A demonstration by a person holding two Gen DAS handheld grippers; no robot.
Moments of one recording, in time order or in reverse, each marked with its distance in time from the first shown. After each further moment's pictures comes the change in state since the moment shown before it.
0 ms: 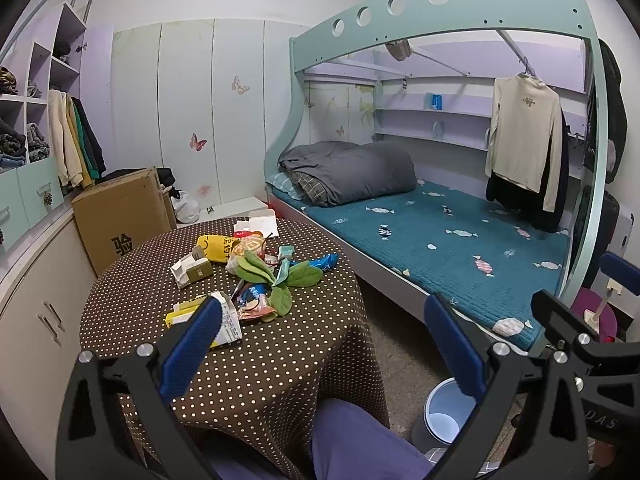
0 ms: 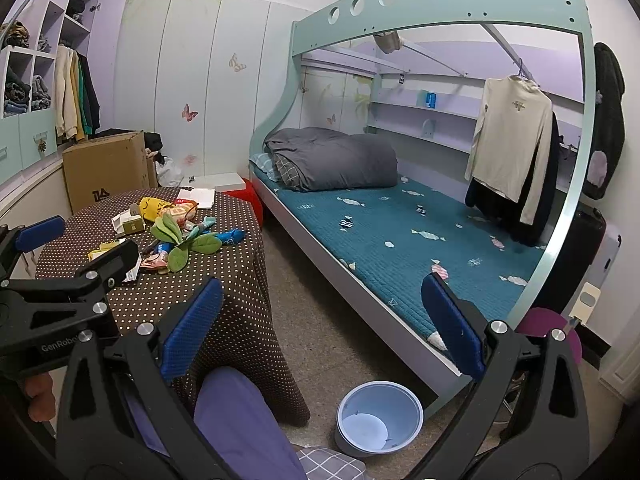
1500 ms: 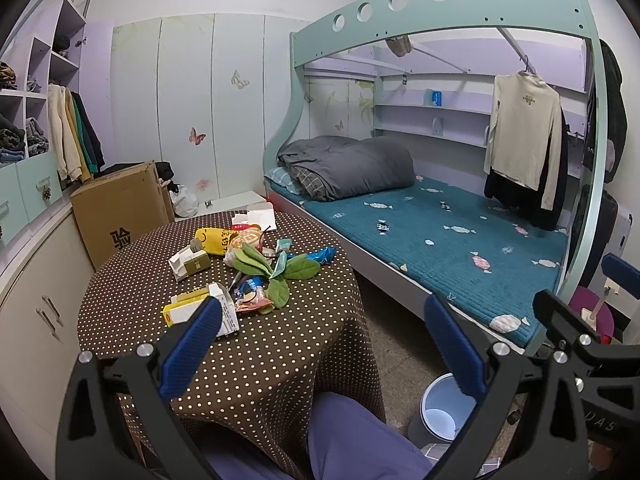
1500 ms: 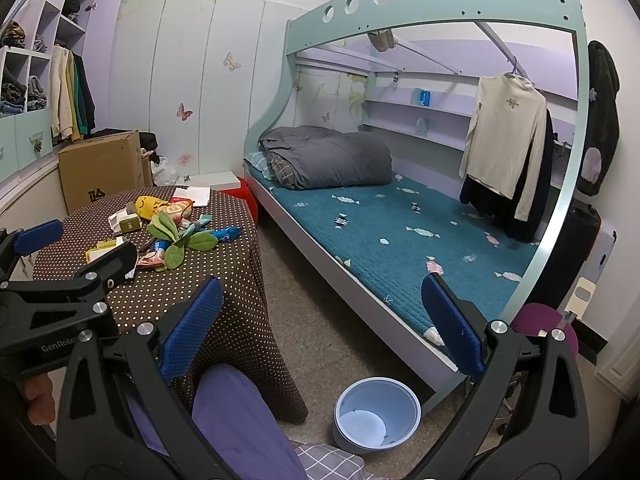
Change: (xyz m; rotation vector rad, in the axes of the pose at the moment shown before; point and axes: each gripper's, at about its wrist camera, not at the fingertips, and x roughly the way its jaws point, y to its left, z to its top) left arm -0.002 -0.003 -0.004 -0.009 0.020 -0.004; right arm -0.006 -0.009 -0.003 0.013 0.015 -0.006
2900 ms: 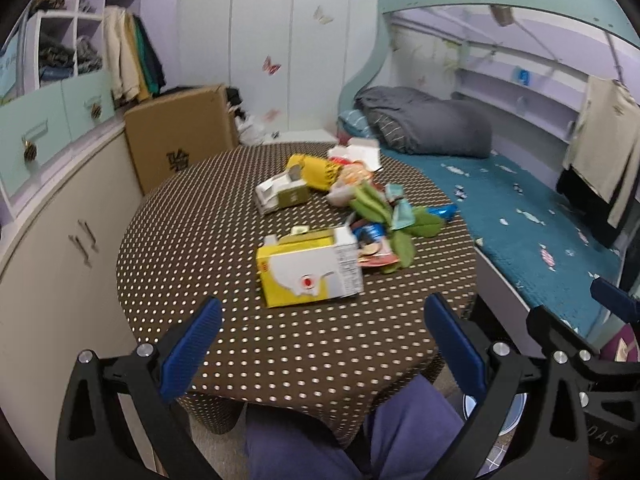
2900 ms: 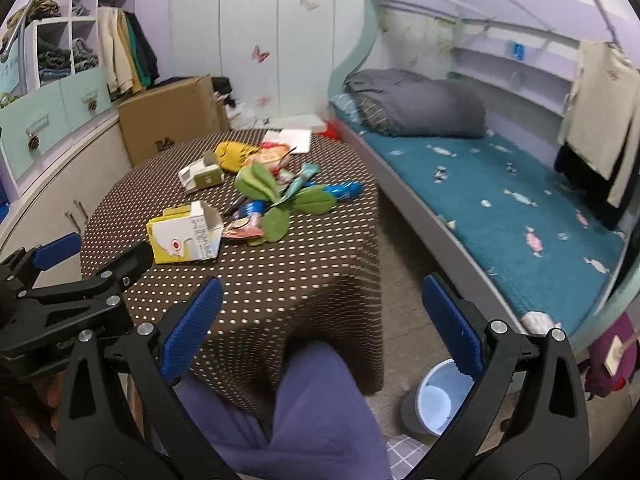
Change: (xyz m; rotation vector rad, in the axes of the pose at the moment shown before) left arm 0.070 0.128 -0.022 -0.200 0.230 0.192; right arm 0.104 0.122 0.013 -0.060 0.249 0.302
